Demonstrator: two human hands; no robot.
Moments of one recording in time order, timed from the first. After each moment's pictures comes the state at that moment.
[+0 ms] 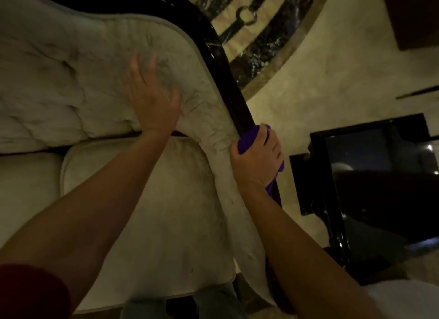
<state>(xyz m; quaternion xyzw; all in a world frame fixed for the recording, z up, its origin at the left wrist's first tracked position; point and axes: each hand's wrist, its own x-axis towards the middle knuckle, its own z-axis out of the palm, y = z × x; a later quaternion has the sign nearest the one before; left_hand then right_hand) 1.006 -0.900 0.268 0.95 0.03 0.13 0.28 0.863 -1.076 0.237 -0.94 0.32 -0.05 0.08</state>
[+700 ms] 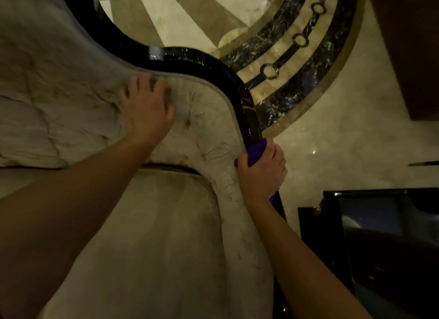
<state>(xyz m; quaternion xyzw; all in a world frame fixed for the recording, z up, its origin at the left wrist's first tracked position) 1.091 -0.817 0.289 0.99 -0.01 0.12 0.06 0.970 -1.059 0.238 -0.94 0.26 -0.12 0.18</state>
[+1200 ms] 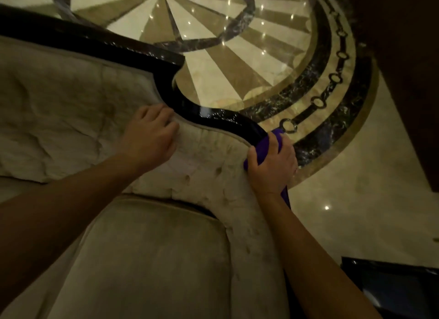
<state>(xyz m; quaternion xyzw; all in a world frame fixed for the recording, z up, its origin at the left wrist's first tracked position) 1.100 -0.714 0.347 0.96 -0.19 0.17 -0.08 1.090 -1.011 0.302 -0.95 0.10 -0.19 0.22</state>
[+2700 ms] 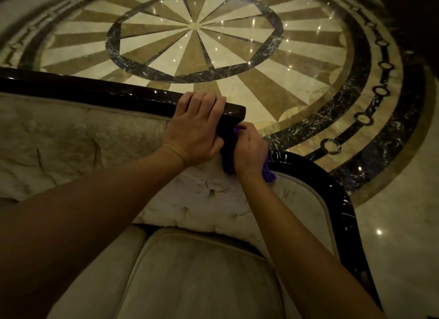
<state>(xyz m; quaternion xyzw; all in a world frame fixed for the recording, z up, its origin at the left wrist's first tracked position) 1.190 -0.669 0.417 0.95 -0.18 0.25 -0.09 1.201 -0.813 0.348 -0.80 0.02 -0.16 0.58</state>
